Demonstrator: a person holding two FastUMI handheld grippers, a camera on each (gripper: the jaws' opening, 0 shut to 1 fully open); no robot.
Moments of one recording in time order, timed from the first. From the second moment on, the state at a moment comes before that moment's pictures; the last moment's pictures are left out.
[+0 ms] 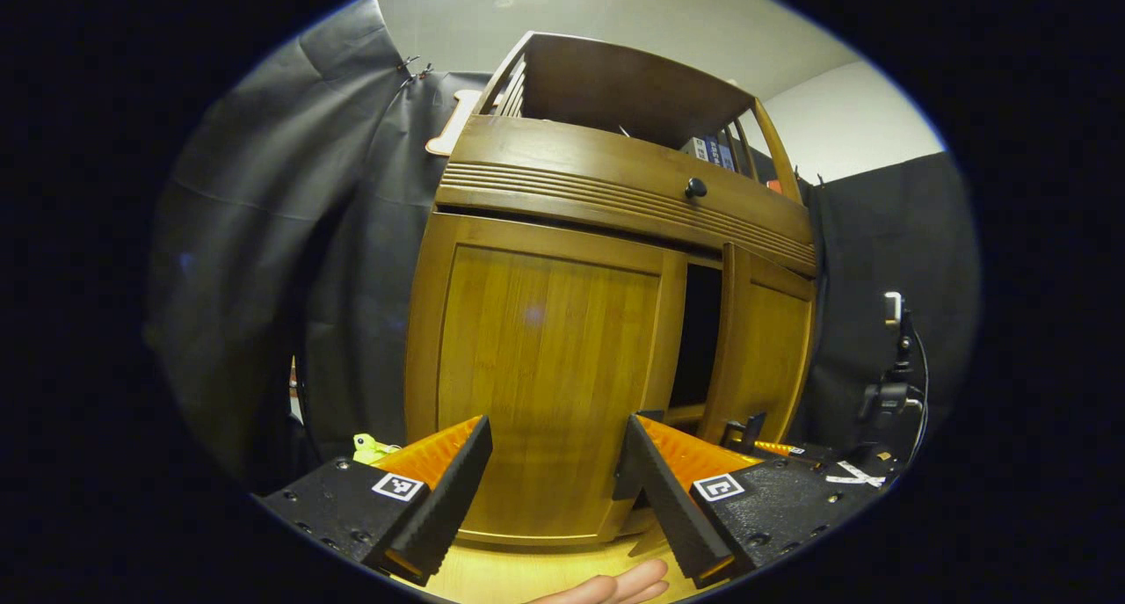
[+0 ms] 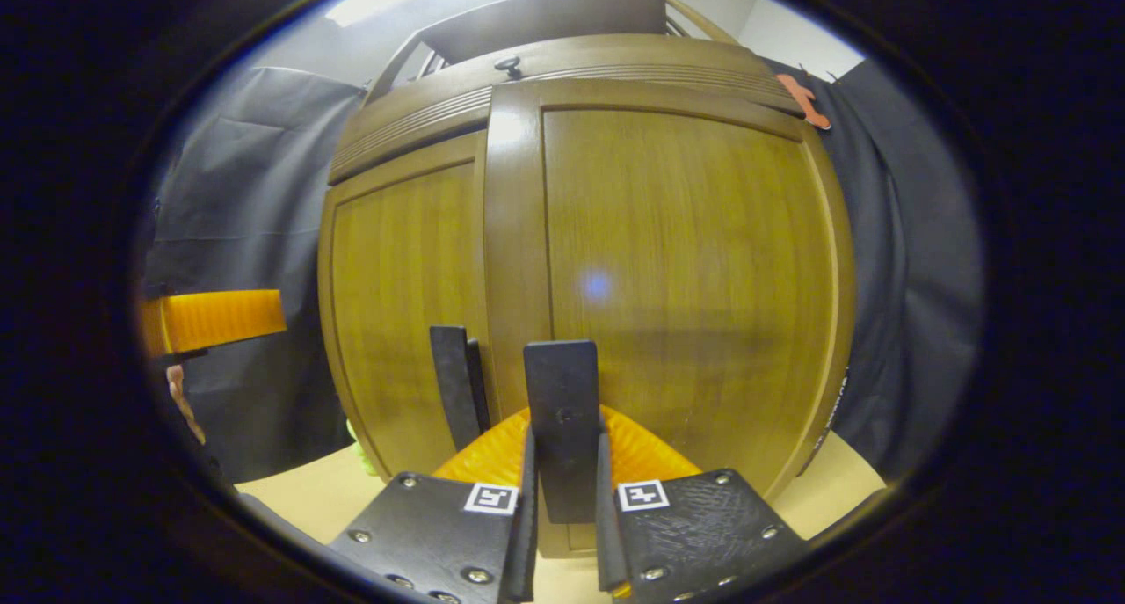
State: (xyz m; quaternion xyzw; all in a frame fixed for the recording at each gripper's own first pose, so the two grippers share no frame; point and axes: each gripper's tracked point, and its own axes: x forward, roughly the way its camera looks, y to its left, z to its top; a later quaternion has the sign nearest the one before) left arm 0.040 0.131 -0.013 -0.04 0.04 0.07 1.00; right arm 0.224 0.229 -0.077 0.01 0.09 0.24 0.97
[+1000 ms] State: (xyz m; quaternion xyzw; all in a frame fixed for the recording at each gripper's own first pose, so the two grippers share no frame) left arm 0.046 0.106 -0.023 -0.02 0.06 0.07 1.00; right arm 0.215 0.219 -0.052 0.02 0.10 0.29 0.95
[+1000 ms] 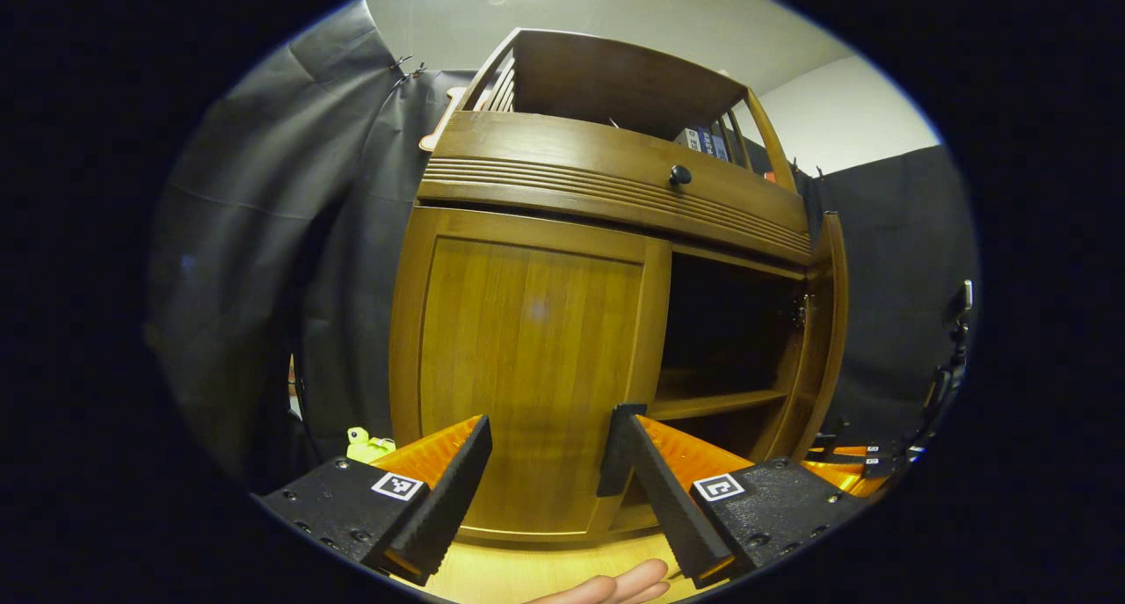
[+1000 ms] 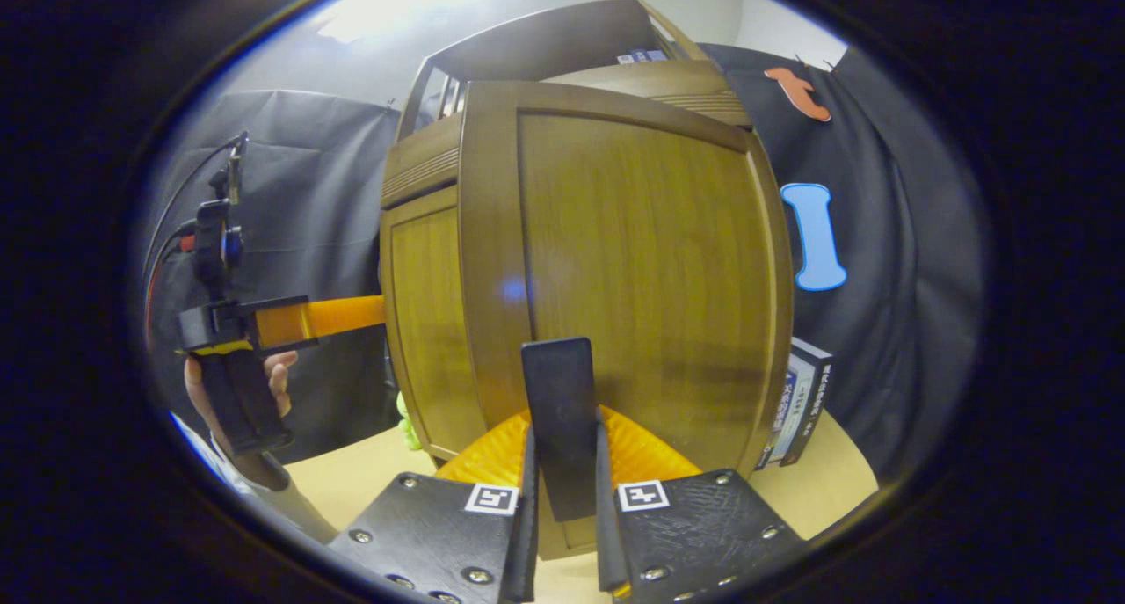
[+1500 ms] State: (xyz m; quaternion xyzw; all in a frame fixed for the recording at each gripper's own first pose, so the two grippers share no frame) left arm 0.045 0.084 -0.025 0.00 0.05 0.05 1.00; right arm 0.217 0.200 -0.033 0.02 0.08 0.24 0.97
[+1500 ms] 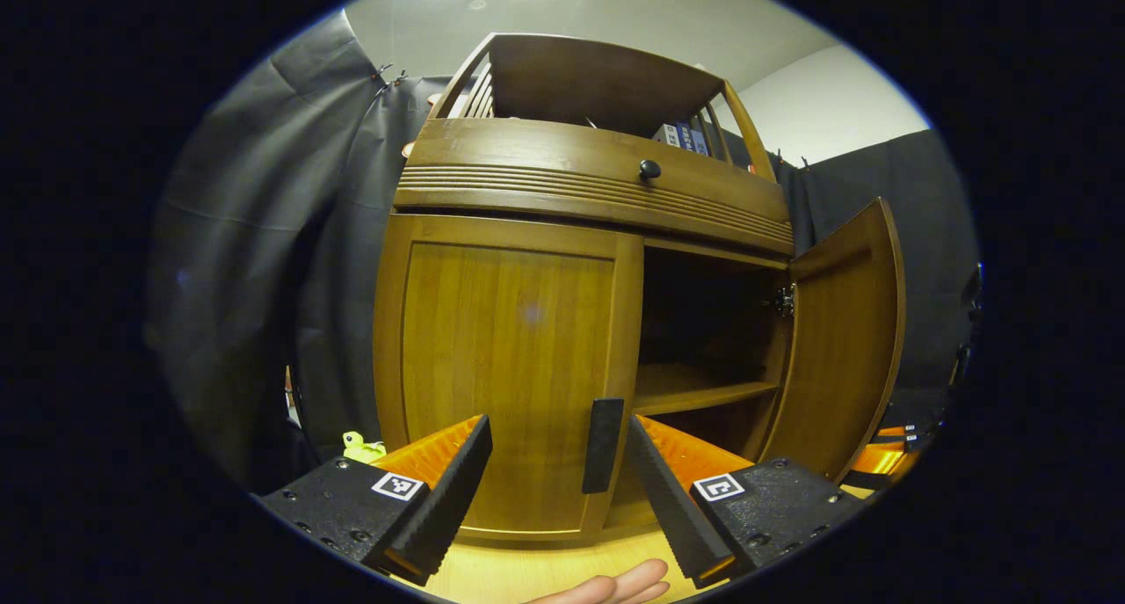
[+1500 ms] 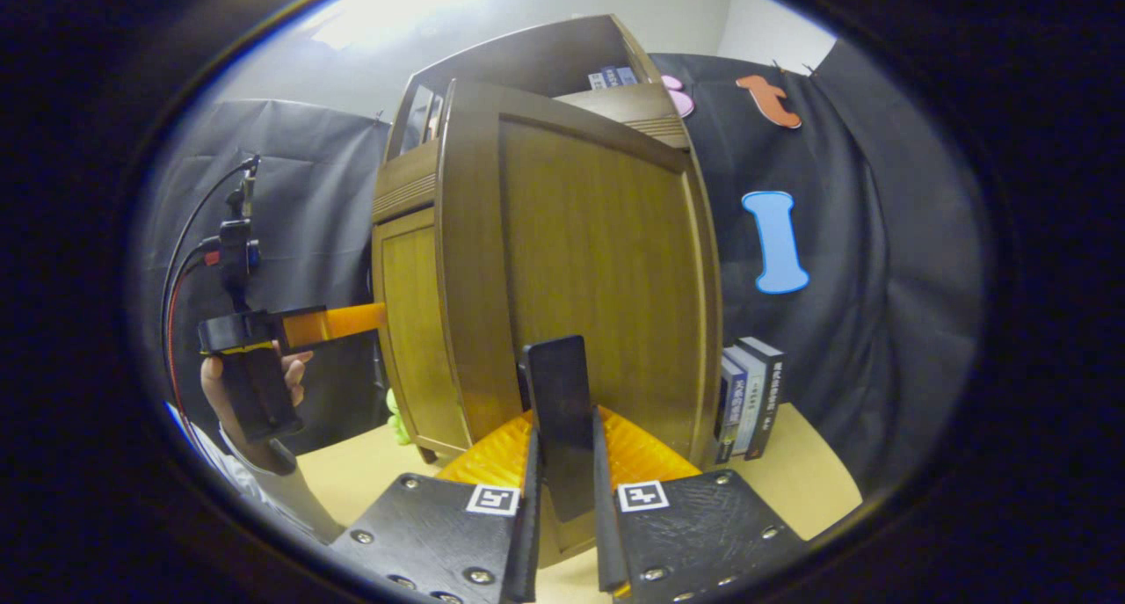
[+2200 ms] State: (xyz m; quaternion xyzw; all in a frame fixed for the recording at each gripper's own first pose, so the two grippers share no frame) left arm 0.054 0.074 -0.039 0.00 0.07 0.05 1.00; right arm 0.230 0.078 -0.007 0.01 0.07 0.10 0.99
